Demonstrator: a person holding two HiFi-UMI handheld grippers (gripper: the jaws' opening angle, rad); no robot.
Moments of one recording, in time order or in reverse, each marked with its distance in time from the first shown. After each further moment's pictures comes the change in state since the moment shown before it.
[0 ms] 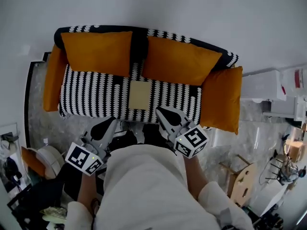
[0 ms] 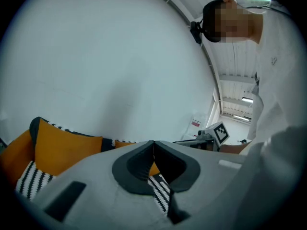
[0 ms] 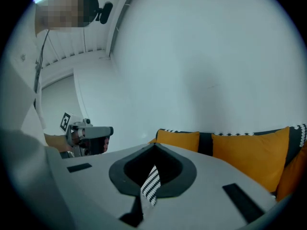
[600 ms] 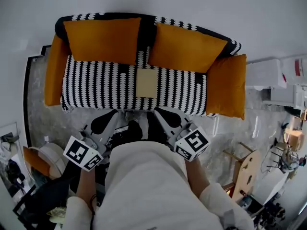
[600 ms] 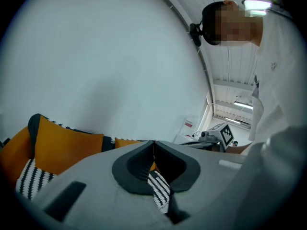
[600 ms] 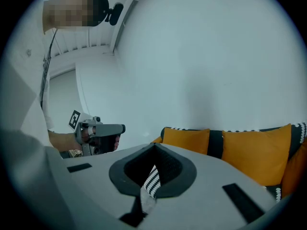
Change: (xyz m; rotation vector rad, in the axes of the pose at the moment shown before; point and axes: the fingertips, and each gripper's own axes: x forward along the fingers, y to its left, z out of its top) left arm -0.067 0.033 -0.010 -0.019 -0.004 -0.083; right arm 0.031 0.100 -0.024 -0.033 0.011 -0.010
